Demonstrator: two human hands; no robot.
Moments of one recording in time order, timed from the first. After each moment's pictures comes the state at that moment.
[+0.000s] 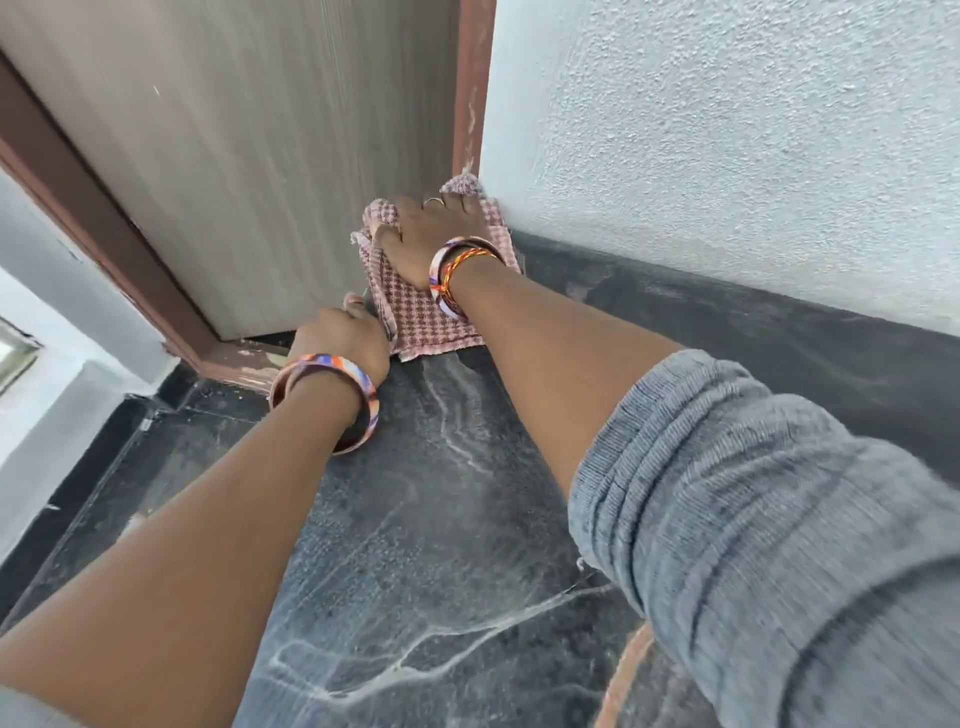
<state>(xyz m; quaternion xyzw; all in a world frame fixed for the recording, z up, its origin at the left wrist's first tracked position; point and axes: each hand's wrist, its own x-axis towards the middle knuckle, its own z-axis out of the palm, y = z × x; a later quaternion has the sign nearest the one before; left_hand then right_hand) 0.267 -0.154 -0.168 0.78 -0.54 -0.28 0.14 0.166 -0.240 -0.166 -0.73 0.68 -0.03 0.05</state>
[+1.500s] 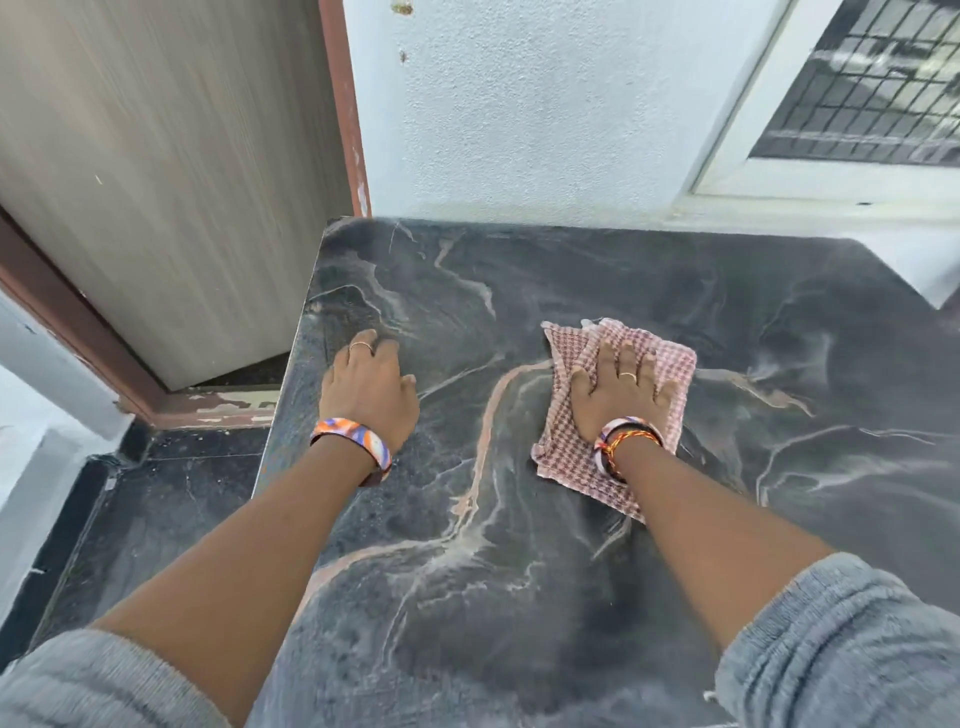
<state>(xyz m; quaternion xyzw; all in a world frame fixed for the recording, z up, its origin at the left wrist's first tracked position) 0.288 0.058 -0.124 0.54 -0.82 -0.15 0.10 0.056 0.146 -0.178 -0.37 0.92 -0.06 0.08</state>
